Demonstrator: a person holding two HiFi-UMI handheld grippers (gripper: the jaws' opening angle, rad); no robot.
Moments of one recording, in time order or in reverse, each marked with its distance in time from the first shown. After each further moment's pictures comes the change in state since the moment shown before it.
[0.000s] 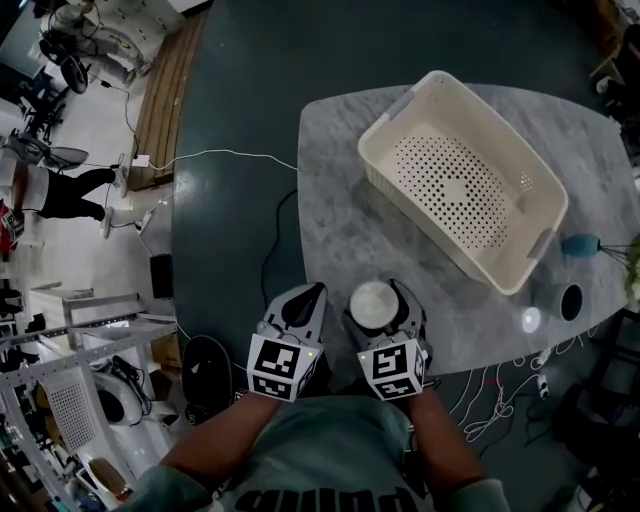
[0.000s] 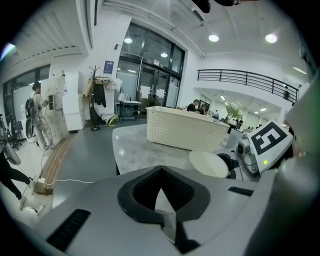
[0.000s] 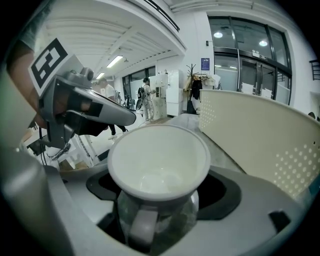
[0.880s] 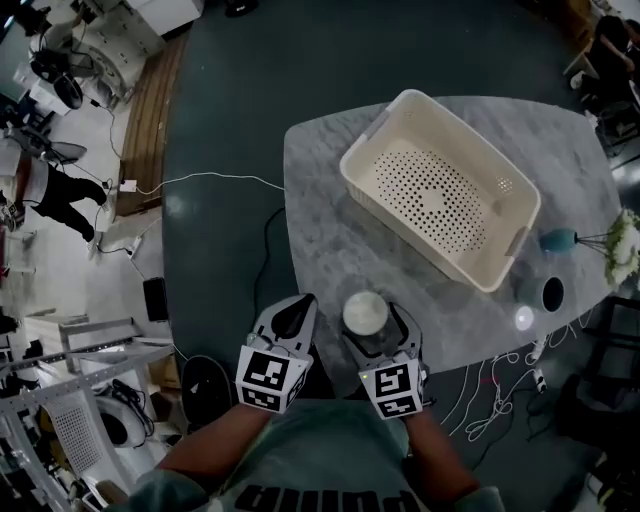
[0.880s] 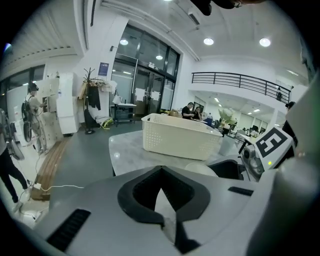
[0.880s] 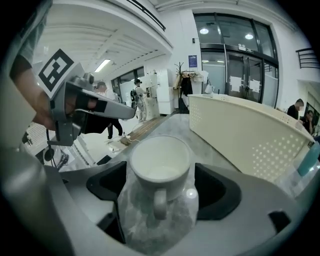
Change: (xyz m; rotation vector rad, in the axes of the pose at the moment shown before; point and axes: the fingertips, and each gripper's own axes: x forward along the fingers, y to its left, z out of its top) left arm -0.021 -0.006 0.035 0.023 -0.021 -0.061; right arm -0.043 0.003 0.005 0.125 0.017 -0.054
